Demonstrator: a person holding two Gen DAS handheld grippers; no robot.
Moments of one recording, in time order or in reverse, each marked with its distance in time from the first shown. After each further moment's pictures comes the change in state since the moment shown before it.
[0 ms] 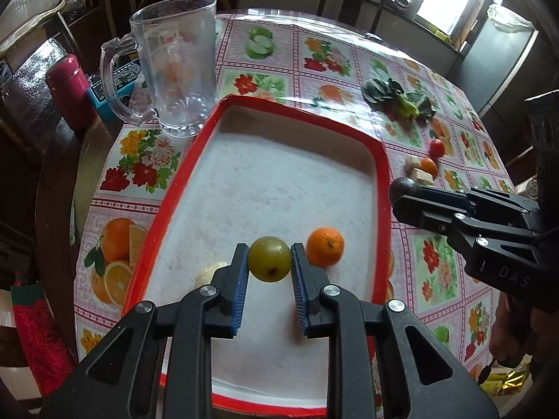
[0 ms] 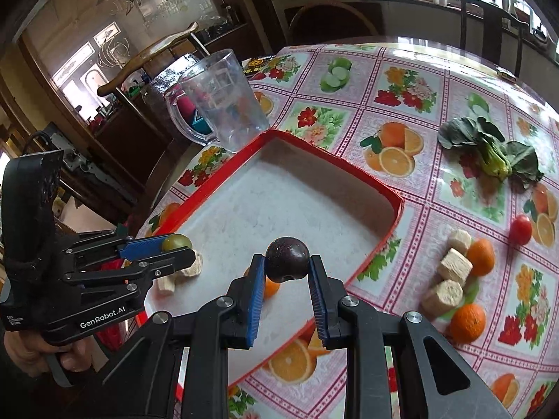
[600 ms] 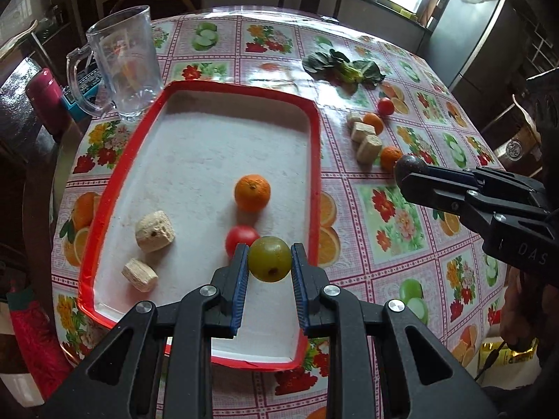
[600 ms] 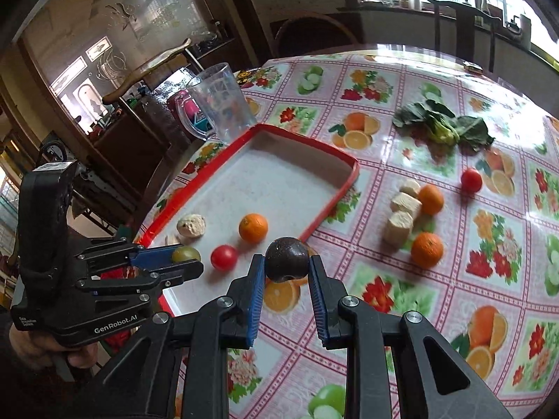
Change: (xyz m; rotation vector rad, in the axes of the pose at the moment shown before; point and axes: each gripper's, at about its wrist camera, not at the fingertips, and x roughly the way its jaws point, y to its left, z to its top) left arm -0.025 -0.053 -0.047 0.105 0.011 -0.056; right arm -0.071 -0.003 -0.058 0.039 -0.068 -0.025
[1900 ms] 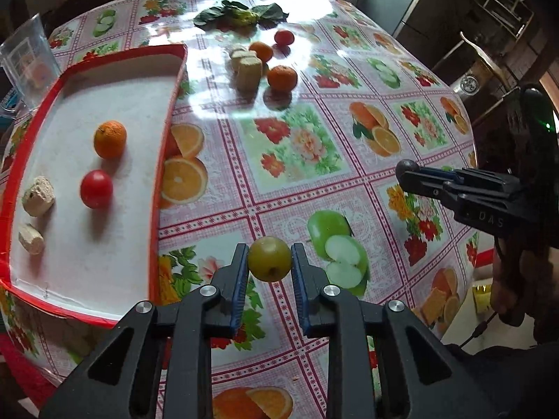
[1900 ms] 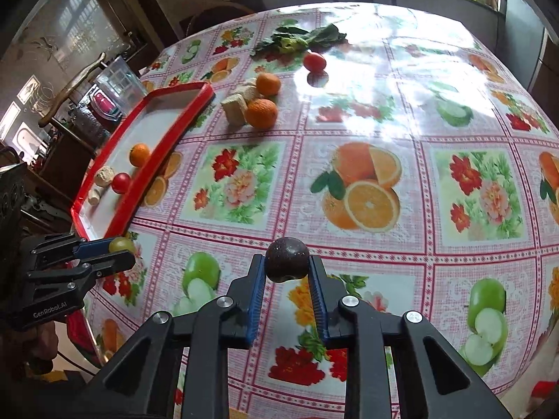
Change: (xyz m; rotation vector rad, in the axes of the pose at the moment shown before) left arm 0.021 -0.097 -0.057 0.182 0.096 -0.141; right arm -0.059 -0.095 -0.137 0.259 0.046 -0.204
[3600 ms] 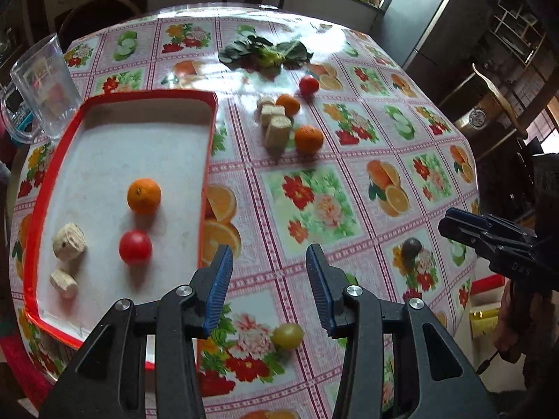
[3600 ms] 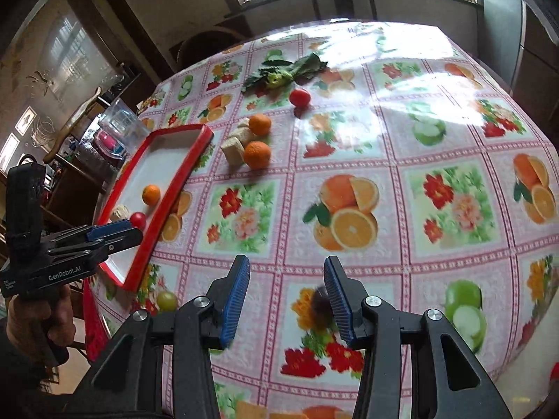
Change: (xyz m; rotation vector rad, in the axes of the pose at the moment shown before) left arm -0.021 0.022 0.043 -0.051 -0.055 0.006; right arm -0.041 -0.019 0.001 0.106 -0.051 -0.004
